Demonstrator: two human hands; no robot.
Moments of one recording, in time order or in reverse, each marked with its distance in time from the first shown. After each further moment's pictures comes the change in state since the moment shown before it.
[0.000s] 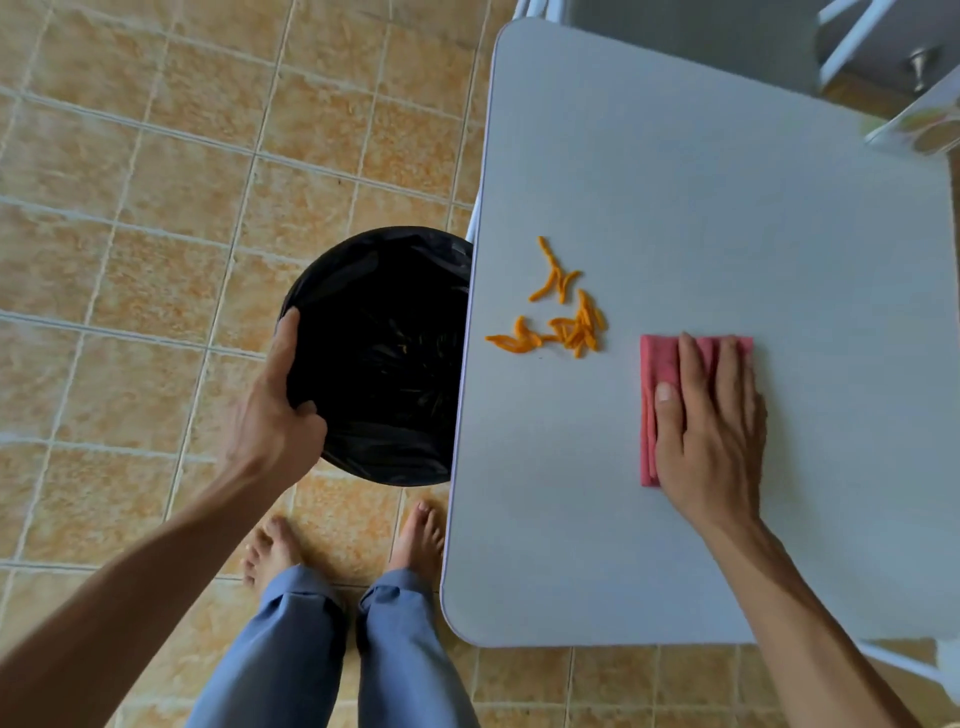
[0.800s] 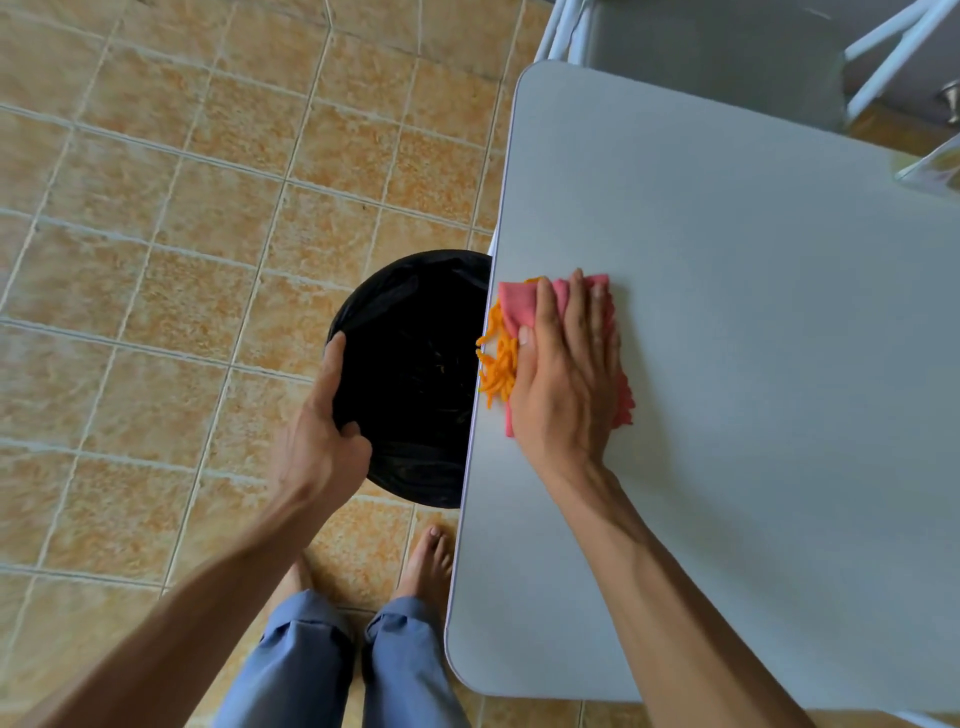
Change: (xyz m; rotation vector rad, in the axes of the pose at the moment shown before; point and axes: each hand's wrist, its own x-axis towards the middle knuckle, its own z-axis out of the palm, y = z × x) left_hand 0.004 0.016 0.020 -0.070 -0.039 -0.029; right_hand 0.051 -0.155 0.033 0.161 0.129 -0.157
